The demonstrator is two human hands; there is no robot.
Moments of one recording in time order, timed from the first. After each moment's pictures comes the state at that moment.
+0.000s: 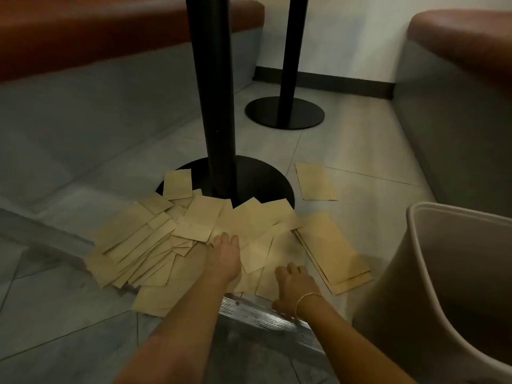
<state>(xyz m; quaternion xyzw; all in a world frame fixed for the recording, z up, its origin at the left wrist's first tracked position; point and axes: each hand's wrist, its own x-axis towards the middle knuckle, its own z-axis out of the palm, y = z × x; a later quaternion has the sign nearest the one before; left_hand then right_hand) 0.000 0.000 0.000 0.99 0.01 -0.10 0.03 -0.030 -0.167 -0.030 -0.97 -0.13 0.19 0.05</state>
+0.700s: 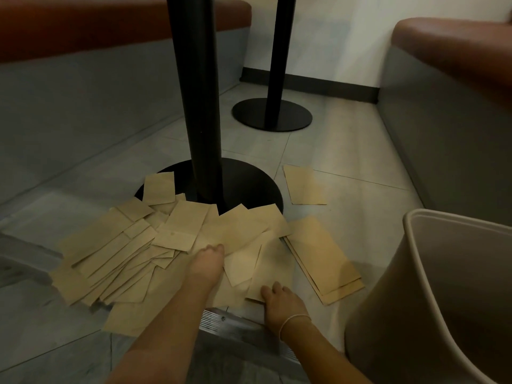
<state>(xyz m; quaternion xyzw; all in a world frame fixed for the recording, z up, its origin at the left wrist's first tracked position) 0.031 0.010 -0.031 0.99 0.00 -0.13 0.00 -0.032 -0.161 -0.039 -0.96 -0.13 0.22 0.06</state>
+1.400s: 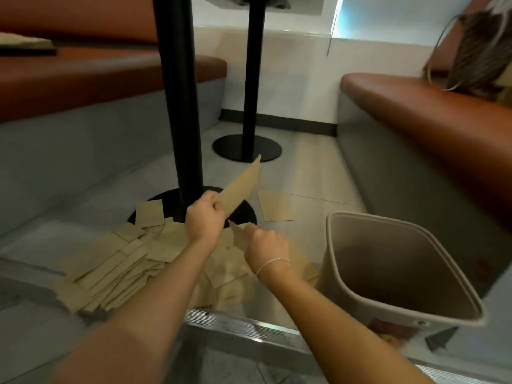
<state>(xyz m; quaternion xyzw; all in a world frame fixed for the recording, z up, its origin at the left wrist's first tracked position) -0.013 -0.042 0.133 0.88 0.10 0.24 0.40 -0.074 -0.155 0.149 -0.99 -0.07 -0.02 0.13</state>
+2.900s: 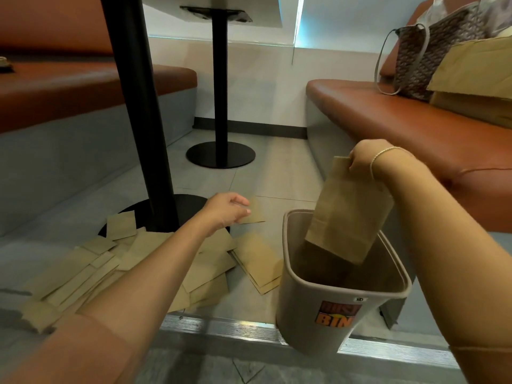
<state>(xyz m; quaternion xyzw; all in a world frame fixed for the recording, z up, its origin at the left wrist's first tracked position) -0.031 -0.113 0.195 0.85 -0.08 -0.09 0.51 -0.079 -0.350 0.327 -0.99 0.16 -0.01 -0.01</state>
